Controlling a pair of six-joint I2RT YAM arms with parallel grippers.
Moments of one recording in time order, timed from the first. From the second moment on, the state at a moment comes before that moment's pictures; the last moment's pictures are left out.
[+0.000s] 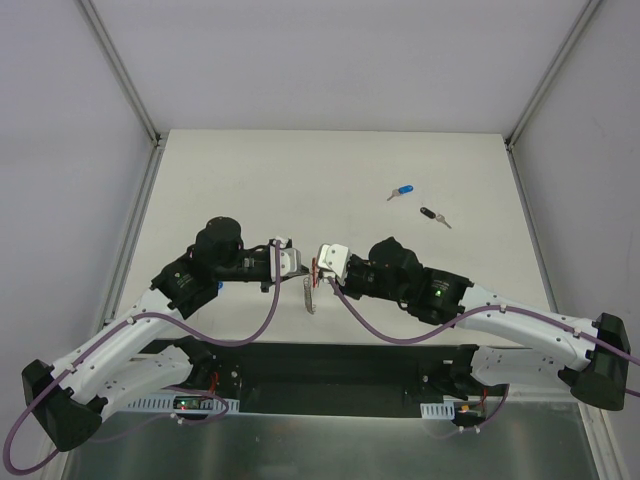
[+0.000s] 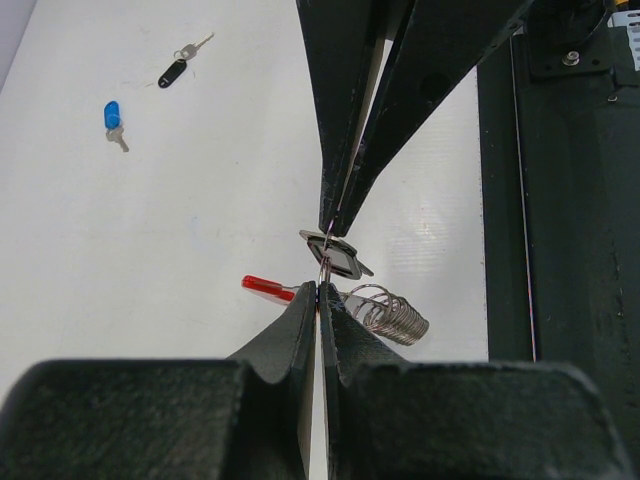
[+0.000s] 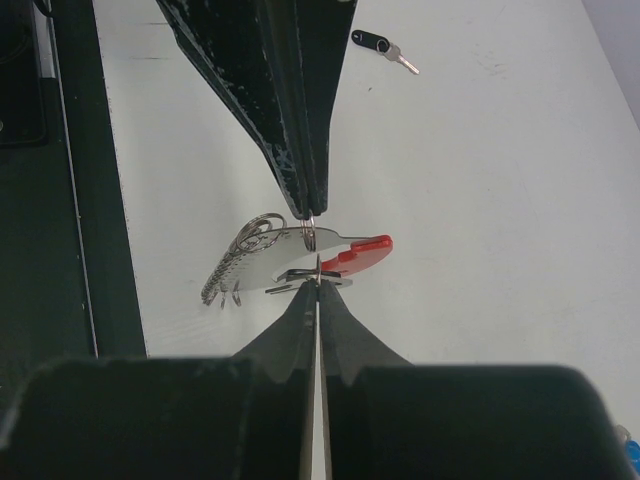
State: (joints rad) left arm -0.69 0.85 0.77 -0.32 0.68 0.51; right arm 1.13 1.07 0.86 -0.18 -0.07 -0.36
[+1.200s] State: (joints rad) left arm -0.69 0.85 0.77 -0.32 0.69 0.51; right arm 1.13 1.09 0.86 -0.18 -0.08 -0.36
